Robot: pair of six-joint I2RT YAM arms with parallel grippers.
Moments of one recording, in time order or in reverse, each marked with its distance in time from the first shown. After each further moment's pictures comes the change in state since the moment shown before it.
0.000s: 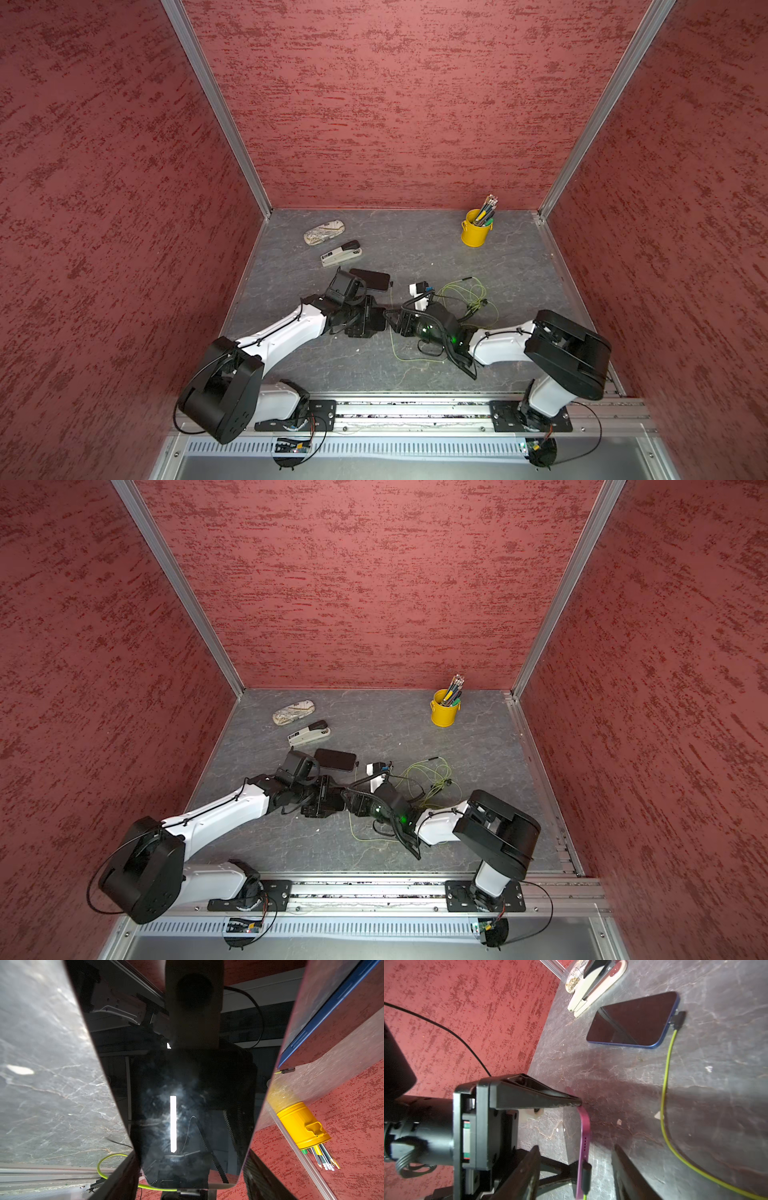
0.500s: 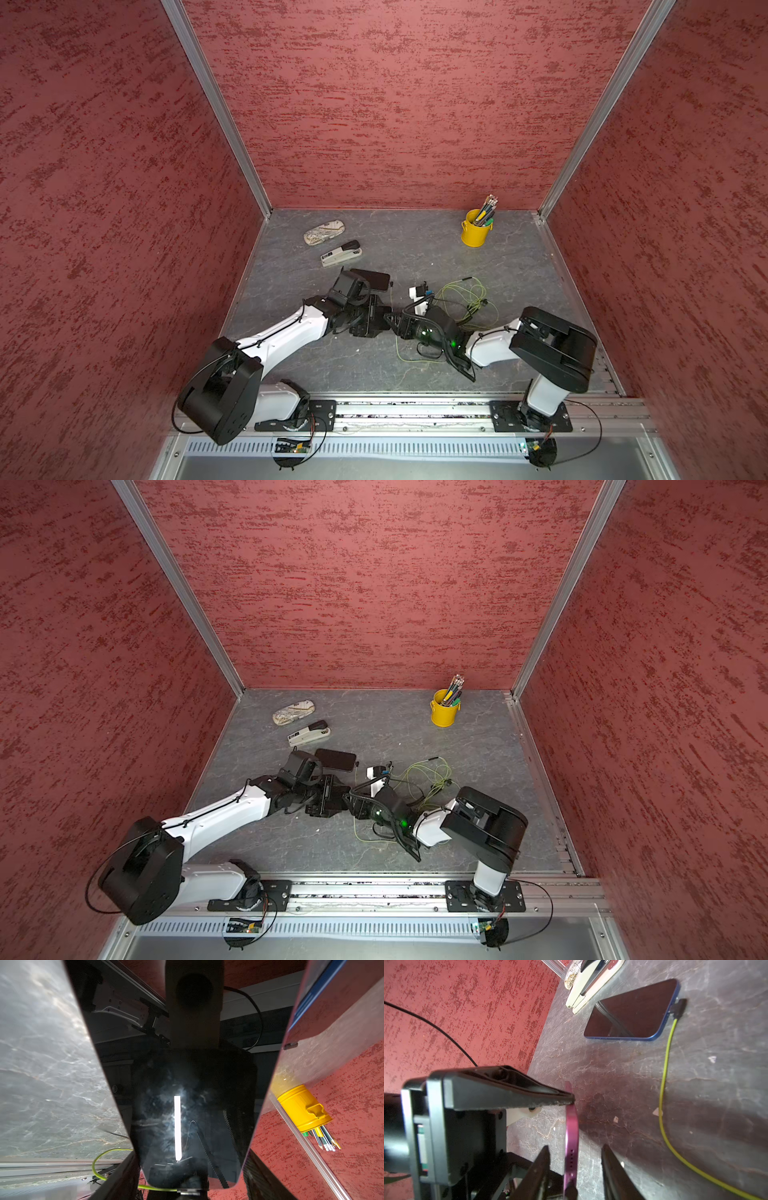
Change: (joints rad) left arm -0.029 -0.005 0.000 0.039 0.022 -0.008; right arm 0.000 0.068 -0.029 0.121 -0.005 0.022
